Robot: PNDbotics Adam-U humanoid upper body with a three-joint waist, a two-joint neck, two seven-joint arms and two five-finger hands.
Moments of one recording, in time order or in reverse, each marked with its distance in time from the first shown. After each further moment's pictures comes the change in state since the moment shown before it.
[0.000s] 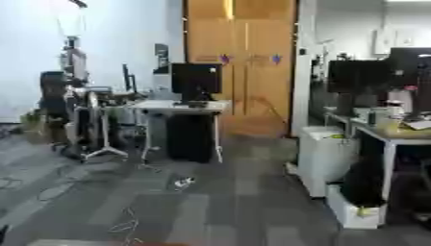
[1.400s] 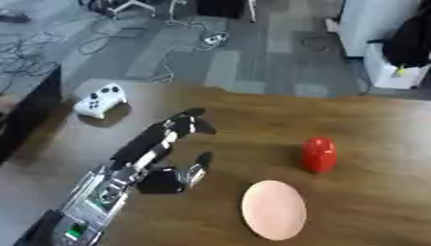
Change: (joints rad) left arm -0.024 0.061 0.021 -0.035 0.018 -0.001 0.013; right arm -0.093 -0.154 0.019 0.000 -0.072 -0.038 -0.006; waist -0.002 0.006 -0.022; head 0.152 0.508
